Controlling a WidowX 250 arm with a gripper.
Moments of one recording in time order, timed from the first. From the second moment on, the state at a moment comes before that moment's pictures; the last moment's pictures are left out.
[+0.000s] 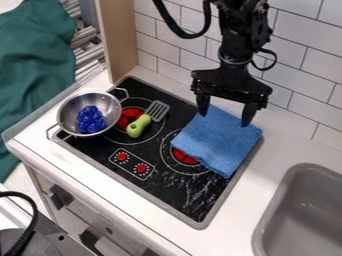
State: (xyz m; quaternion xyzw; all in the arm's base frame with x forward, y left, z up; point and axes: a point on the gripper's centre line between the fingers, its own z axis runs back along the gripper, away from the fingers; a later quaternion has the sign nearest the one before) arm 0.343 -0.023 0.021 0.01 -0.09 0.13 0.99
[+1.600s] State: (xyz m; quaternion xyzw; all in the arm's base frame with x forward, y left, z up) arm 0.258 0.192 0.018 0.04 -0.10 0.35 0.93
